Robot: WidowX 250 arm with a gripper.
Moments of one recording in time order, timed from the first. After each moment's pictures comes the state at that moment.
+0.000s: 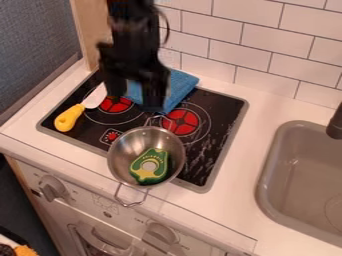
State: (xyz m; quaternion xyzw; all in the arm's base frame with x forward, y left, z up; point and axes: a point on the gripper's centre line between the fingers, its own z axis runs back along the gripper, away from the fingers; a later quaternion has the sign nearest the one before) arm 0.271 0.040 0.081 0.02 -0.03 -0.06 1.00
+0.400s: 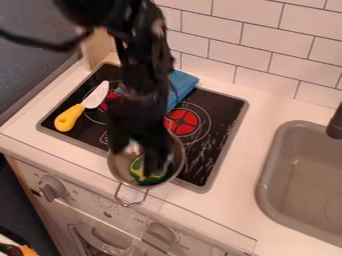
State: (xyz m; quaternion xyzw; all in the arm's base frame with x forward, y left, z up) arm 0.235 0.013 0.035 0.05 0.01 -0.11 0.99
